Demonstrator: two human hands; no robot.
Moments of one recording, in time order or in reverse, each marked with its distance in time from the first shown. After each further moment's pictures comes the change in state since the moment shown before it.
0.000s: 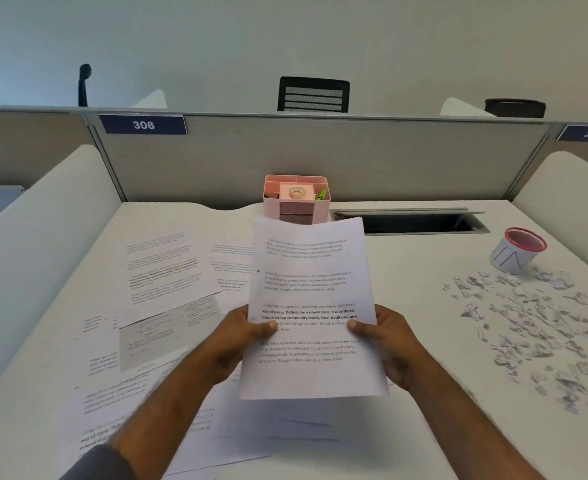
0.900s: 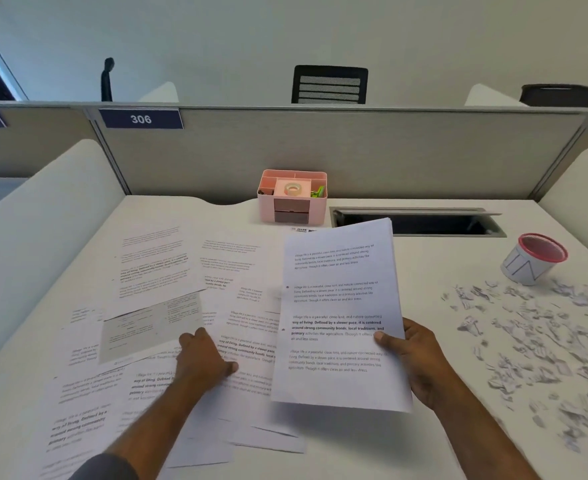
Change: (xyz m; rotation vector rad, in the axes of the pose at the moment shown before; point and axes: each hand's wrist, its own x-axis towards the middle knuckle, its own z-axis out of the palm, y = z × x) left_hand 0.031 -0.057 0.008 0.985 0.575 -0.286; right_hand 0.017 -0.009 -0.095 -0.042 0.061 0.006
